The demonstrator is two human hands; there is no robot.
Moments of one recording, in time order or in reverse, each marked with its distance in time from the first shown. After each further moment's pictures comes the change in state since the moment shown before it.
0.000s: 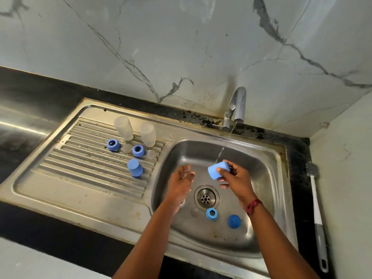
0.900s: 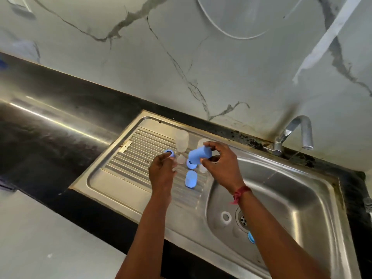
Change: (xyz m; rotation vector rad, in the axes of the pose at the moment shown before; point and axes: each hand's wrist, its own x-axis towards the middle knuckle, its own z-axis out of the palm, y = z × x) left_hand -0.003 0.071 -0.203 -0.440 0.444 0.192; right_hand -0.055 -0.159 0.190 -0.142 -0.122 -0.541
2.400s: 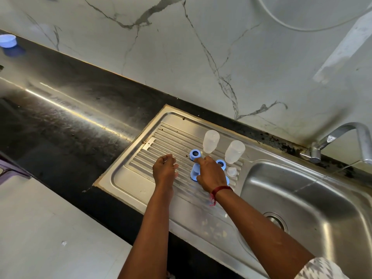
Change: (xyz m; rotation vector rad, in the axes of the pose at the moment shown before) left_hand 0.087 0.003 -0.066 0.125 0.129 -0.164; right_hand 0.021 0.017 0.141 -0.687 -0.403 -0.006
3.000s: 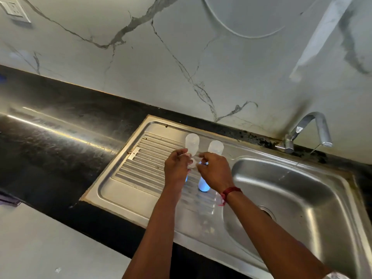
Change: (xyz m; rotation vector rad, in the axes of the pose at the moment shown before) left_hand -0.061 0.007 0.053 0.084 -0.327 0.238; right_hand -0.035 0.037 -0.047 0.290 0.375 0.017
